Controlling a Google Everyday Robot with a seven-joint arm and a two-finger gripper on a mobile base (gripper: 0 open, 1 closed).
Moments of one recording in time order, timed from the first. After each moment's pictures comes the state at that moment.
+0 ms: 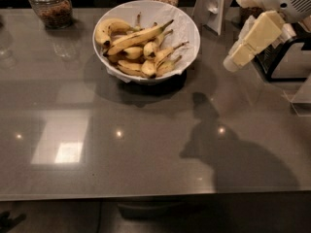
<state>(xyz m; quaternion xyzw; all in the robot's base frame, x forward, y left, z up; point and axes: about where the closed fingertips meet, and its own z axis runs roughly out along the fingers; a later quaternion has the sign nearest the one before) 0.533 -0.151 1.015 -0.58 0.75 0.10 0.32</state>
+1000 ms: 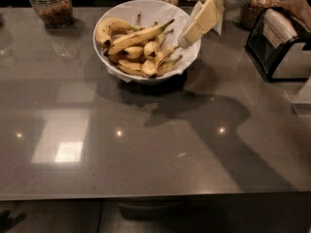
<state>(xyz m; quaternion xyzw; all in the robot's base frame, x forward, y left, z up) 0.608 -0.060 1.010 -0.61 0.67 0.23 0.36</state>
